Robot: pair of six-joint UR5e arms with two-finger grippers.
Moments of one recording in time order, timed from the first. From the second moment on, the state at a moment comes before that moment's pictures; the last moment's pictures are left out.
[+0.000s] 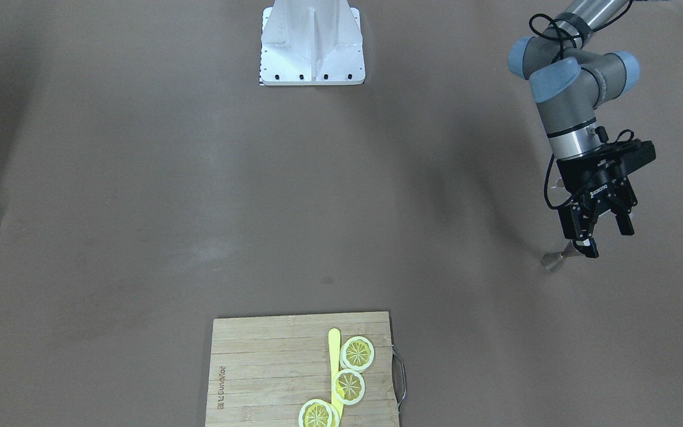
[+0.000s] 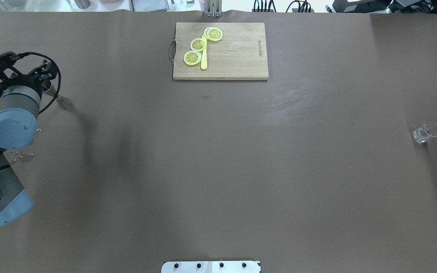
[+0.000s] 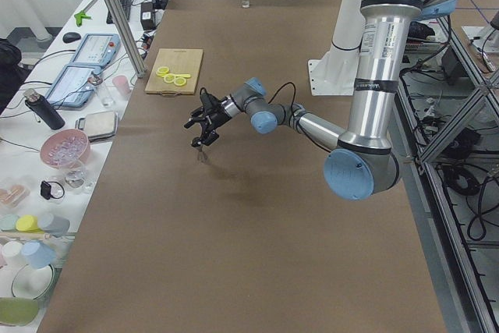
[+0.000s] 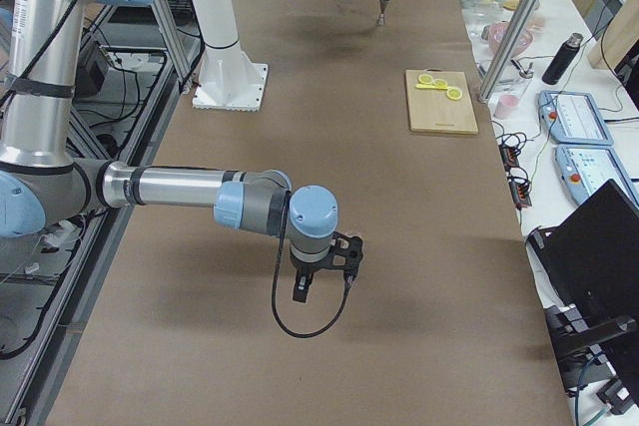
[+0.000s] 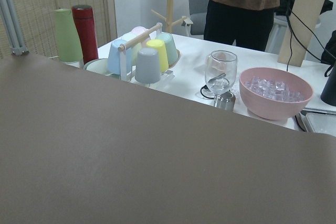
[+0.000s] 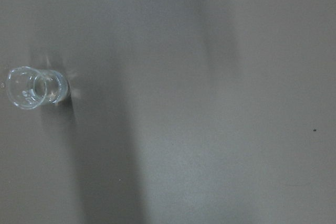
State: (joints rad) left arm -0.68 -1.71 -1.70 -2.05 -0.91 -1.55; right arm 1.62 -1.80 1.80 -1.69 2.37 0.02
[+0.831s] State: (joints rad) left arm -0.56 -1.74 -1.57 -2.05 -0.68 -1.67; right arm 1.62 -1.80 1.67 -1.34 2.37 0.02
